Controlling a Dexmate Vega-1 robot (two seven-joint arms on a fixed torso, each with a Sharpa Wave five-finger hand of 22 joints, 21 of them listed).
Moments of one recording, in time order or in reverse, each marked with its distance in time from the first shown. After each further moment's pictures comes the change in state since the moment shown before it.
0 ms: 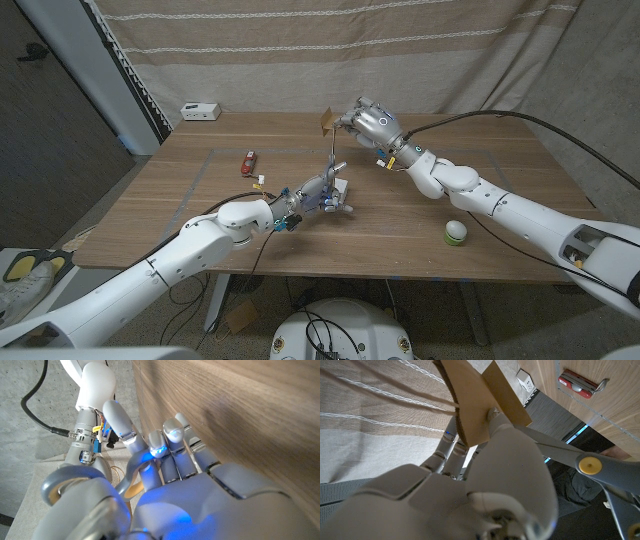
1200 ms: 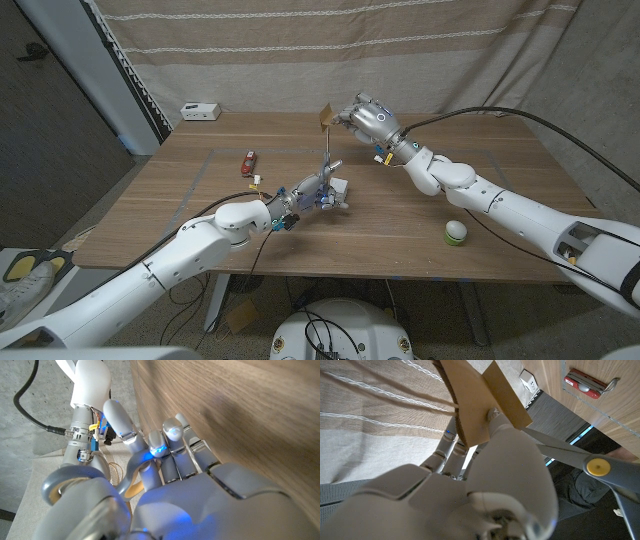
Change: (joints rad) left arm 0.018 0.006 -0.019 -0.012 0.015 -0.004 0.038; left_hand 0.005 0.005 0.003 0.003 0.000 0.003 0.003 -0.008 0.000 -0.008 -0.002 -0.009 0.000 -0.007 0.007 -0.031 0.002 0.004 0.004 -0.015 -0.028; right arm 0.020 0.028 -0.004 0.021 0.001 -0.019 0.021; right_hand -0.004 0.004 0.008 0.000 -0.001 0.000 0.000 0.000 0.000 -0.001 0.001 0.000 0.005 -0.009 0.002 0.009 -0.003 0.020 0.006 -0.034 0.000
